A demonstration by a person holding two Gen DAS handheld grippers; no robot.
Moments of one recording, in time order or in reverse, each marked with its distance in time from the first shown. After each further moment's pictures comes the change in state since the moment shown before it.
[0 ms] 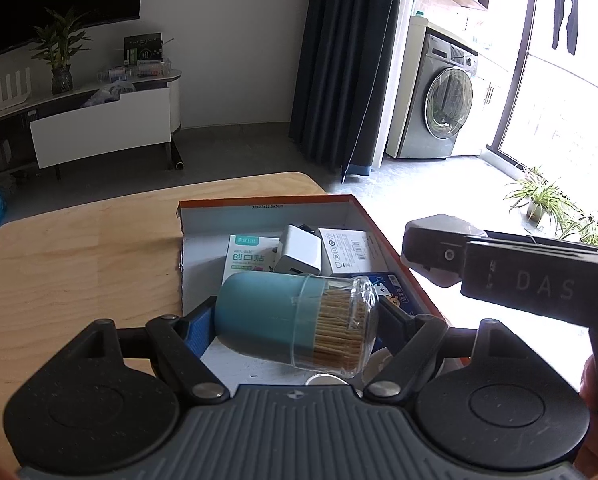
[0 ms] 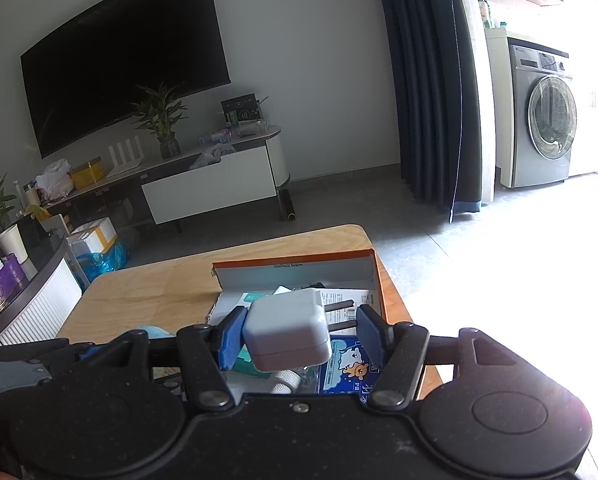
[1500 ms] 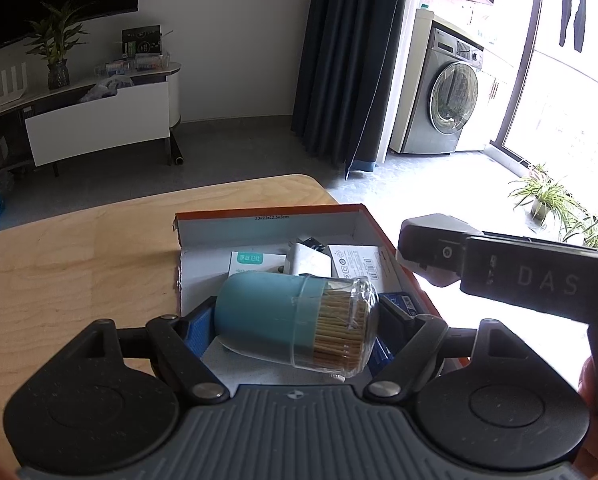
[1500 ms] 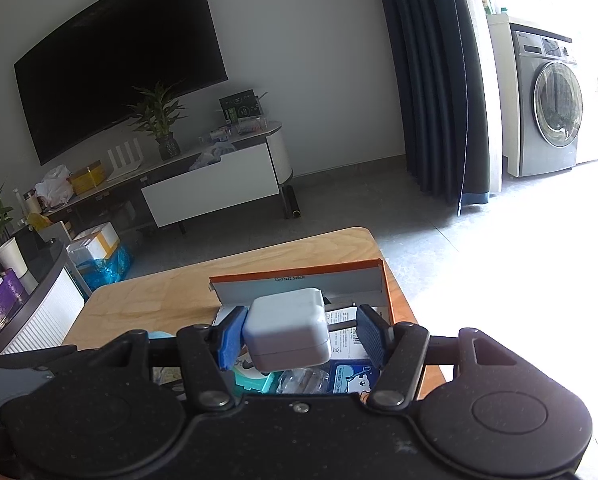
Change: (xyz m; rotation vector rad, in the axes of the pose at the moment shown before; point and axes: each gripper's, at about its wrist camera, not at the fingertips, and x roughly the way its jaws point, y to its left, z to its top) left arm 0.017 0.003 0.019 -0.007 0.029 0.003; right arm 0.018 -0.008 0.017 0.032 0.023 0.022
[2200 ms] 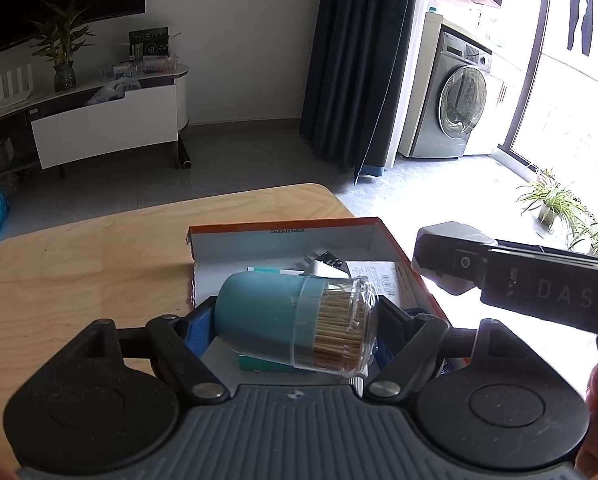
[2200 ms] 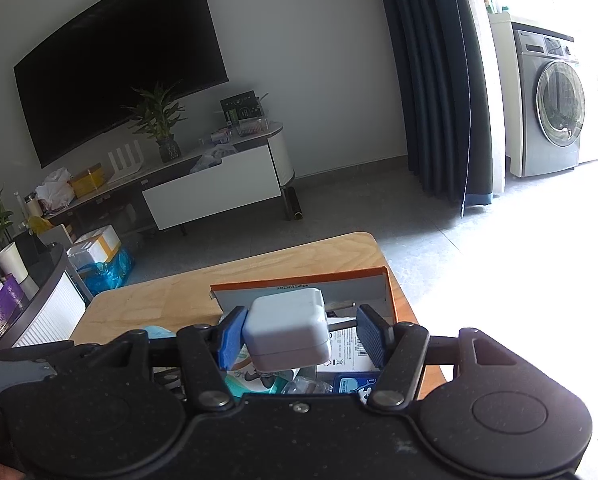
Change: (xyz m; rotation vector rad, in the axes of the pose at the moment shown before) left arm 0.004 0.007 0.011 -0.006 -0.006 0.023; right arm 0.005 0.000 0.004 0.006 -0.001 0.005
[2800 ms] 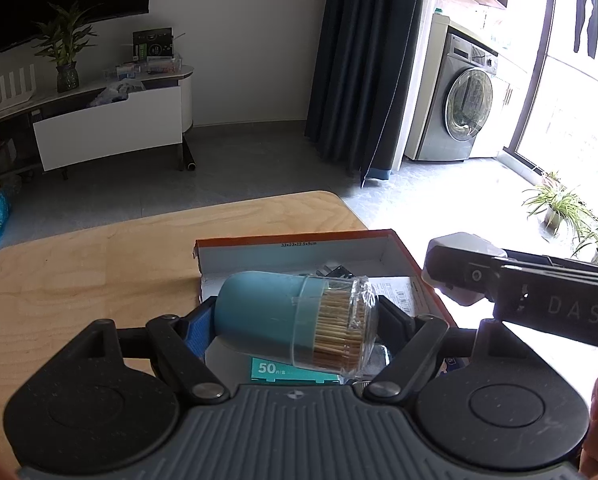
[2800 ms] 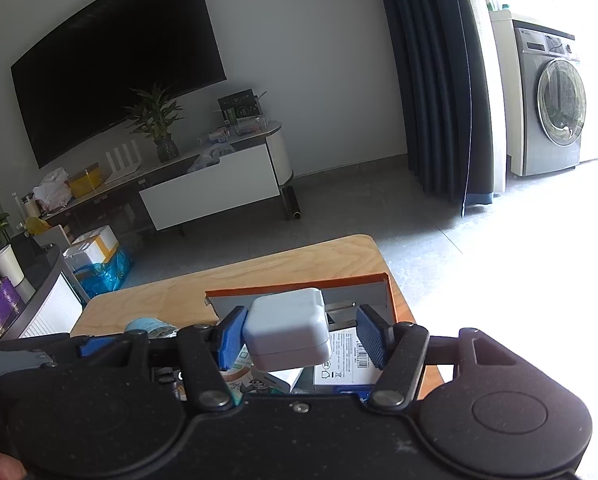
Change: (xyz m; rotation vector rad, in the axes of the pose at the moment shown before) left arm 0.011 0.006 0.011 -0.005 -0.002 0.010; right arm 0.005 0.000 0.003 0.006 0.006 -0.002
